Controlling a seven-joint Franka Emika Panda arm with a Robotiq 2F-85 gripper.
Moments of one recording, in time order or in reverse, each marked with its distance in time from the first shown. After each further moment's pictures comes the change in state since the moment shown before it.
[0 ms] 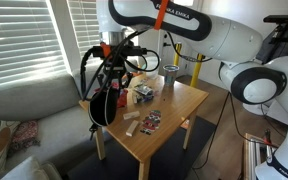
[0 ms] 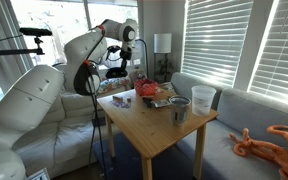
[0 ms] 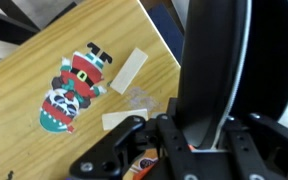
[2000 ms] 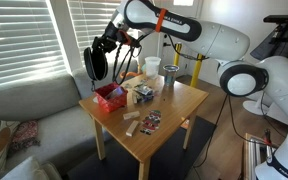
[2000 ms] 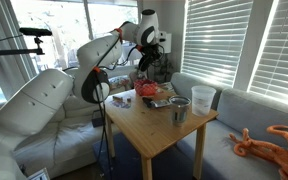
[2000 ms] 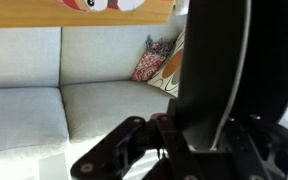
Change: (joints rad) arm -0.190 0.049 0.026 0.041 -0.028 0.733 -0.983
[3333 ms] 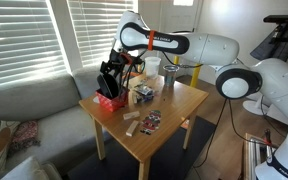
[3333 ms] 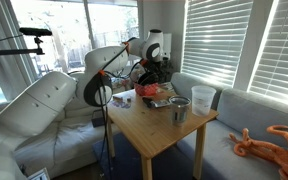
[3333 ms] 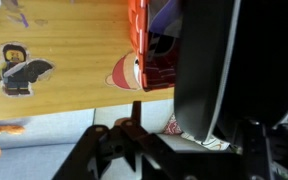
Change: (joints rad) arm -0.010 0.048 -0.058 -0.125 0.000 -0.092 0.020
